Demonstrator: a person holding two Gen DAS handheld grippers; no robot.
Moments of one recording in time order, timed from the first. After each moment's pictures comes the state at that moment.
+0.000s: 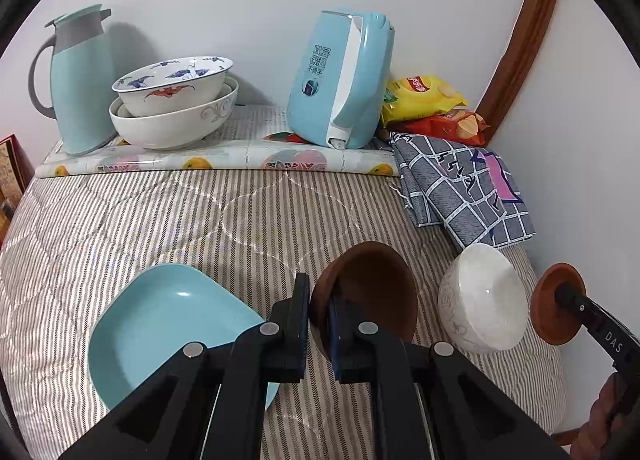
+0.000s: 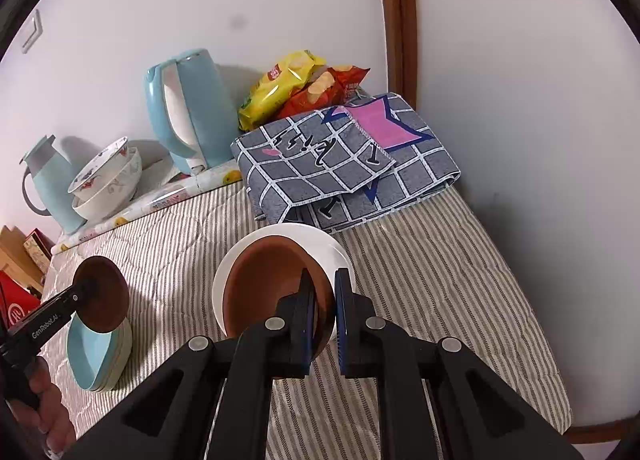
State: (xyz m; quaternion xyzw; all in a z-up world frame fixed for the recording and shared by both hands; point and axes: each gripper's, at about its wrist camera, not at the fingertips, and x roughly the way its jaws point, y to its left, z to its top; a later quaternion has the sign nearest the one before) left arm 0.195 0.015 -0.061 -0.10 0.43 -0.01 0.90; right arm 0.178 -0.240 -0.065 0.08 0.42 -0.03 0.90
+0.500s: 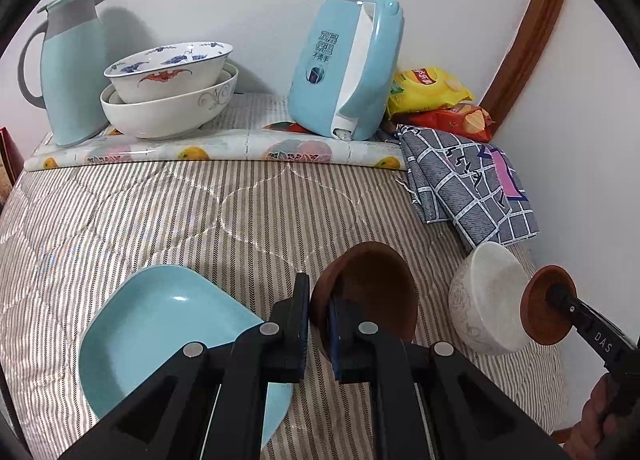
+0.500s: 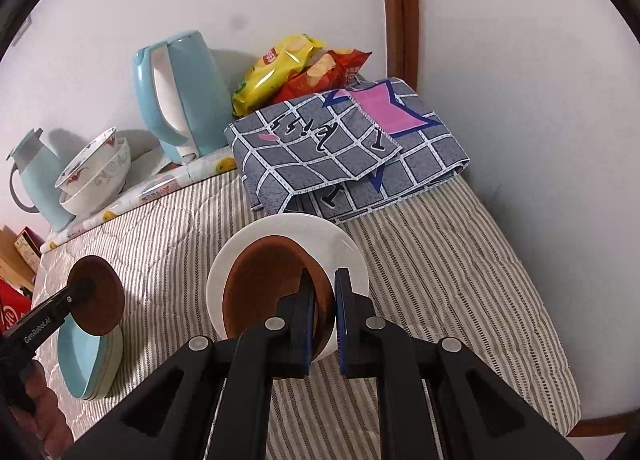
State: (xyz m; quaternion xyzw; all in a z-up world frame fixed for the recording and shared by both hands) left arm 0.209 0.027 -0.075 -0.11 0.45 -0.02 0.89; right arm 0.193 -0.231 -0.081 0.08 0.44 -0.04 0.90
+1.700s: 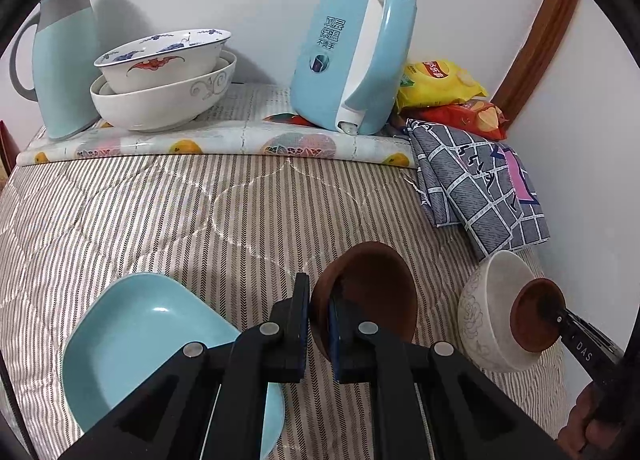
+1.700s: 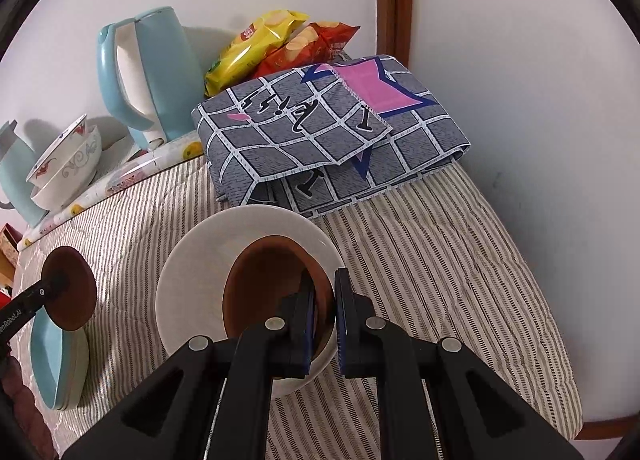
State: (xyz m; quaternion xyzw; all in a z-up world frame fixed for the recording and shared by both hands) left arm 0.227 0.021 -0.087 -0.11 0.46 -0.01 0.88; right arm 0.217 -0.242 -0.110 0.07 0.46 -0.06 0.88
